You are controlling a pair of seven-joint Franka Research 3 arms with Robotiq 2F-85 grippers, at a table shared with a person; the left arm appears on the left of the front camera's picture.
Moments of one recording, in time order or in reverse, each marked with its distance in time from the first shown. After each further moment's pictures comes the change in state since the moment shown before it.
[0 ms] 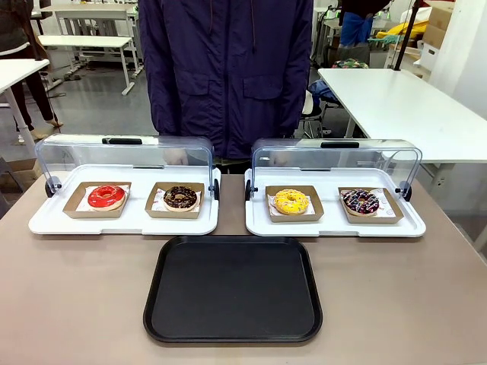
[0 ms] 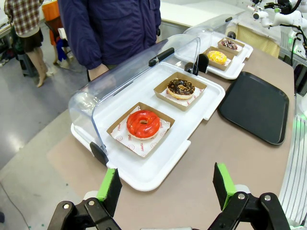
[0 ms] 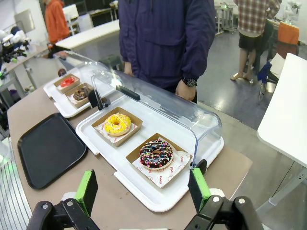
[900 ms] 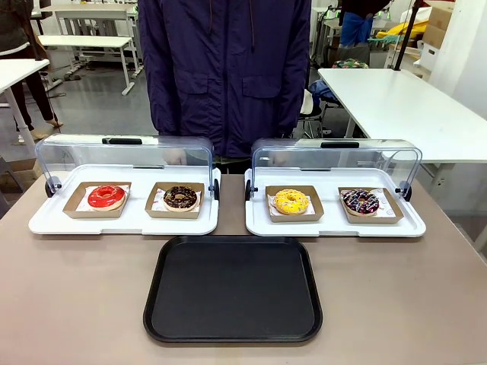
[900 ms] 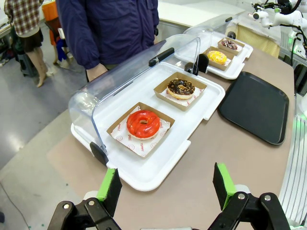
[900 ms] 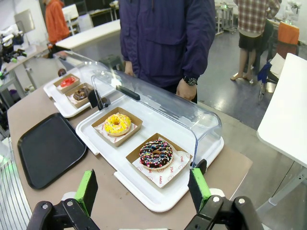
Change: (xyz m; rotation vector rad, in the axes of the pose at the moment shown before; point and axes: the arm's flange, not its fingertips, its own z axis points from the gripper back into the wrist) left arm 0.000 0.000 0.000 0.000 0.000 0.000; right arm 0.000 0.000 0.000 0.000 0.000 0.000
